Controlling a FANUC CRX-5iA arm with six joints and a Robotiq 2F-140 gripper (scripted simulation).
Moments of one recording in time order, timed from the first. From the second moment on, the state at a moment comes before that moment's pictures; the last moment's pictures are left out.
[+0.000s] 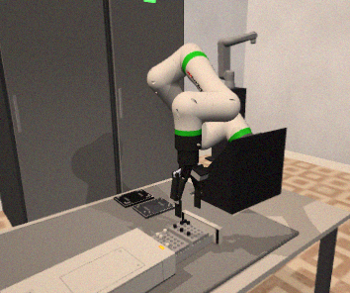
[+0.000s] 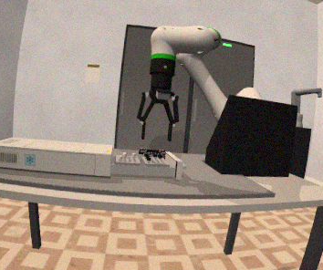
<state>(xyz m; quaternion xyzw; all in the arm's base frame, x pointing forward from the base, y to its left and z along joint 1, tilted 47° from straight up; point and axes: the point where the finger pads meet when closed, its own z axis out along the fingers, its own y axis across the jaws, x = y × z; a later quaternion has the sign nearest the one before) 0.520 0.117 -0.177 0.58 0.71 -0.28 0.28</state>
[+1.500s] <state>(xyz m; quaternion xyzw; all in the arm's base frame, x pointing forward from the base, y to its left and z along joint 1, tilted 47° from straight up) 0.522 0.079 -0.212 0.58 0.71 -0.28 0.28</state>
